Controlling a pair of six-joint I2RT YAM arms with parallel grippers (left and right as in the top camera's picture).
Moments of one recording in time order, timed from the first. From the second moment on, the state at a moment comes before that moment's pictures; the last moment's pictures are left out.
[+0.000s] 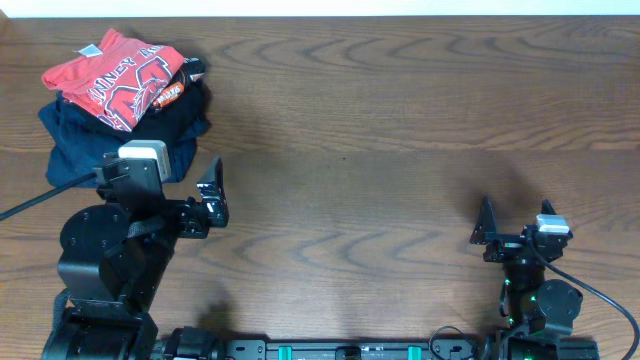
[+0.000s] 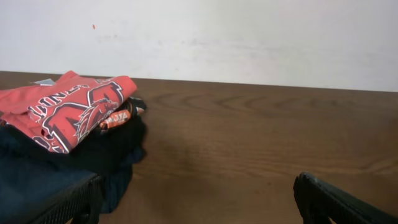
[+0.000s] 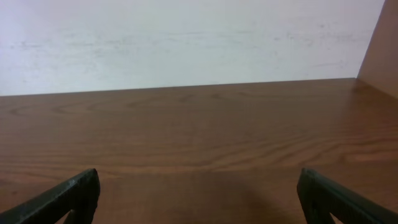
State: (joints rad) left arm -0.11 0.67 1.06 -0.74 0.05 -0.15; right arm -0.17 0.01 0.01 -0.06 -0.13 0.06
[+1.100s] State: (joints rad) left arm -0.05 0.06 0.17 -0.29 -0.04 -0.11; right arm -0.17 0.01 0.01 -0.06 -0.13 0.06
